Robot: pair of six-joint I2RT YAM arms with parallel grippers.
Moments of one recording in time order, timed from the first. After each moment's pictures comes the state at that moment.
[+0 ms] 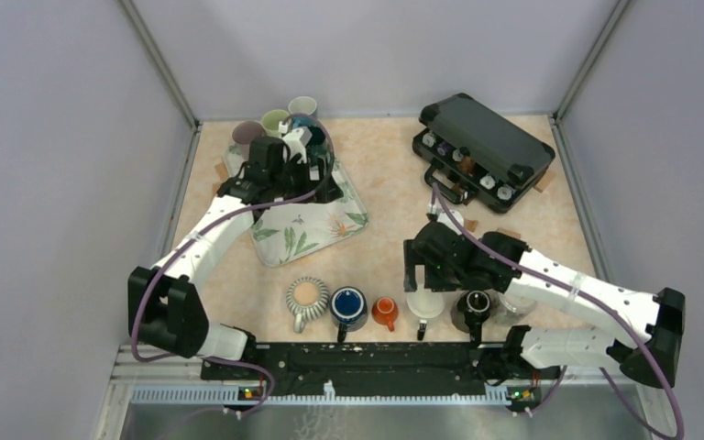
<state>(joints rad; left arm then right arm) -0.31 1.43 1.17 -0.39 0.37 -0.32 1.02 1.10 1.02 -1.00 0.29 0.88</state>
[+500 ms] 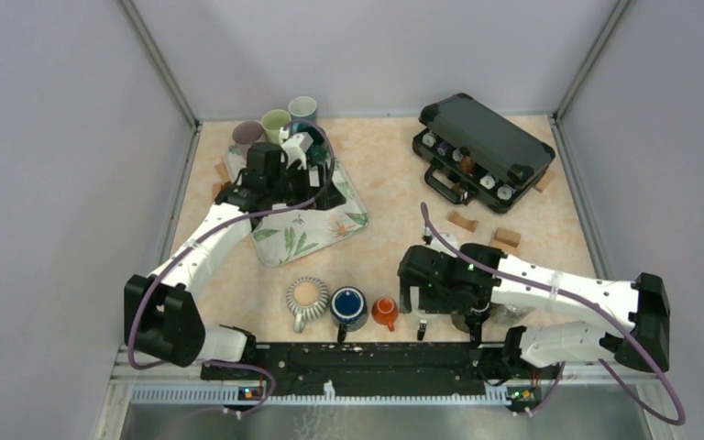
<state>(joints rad) -0.31 1.37 1.09 -0.34 0.47 -0.32 1.18 1.19 1.03 -1.14 0.26 1.15</state>
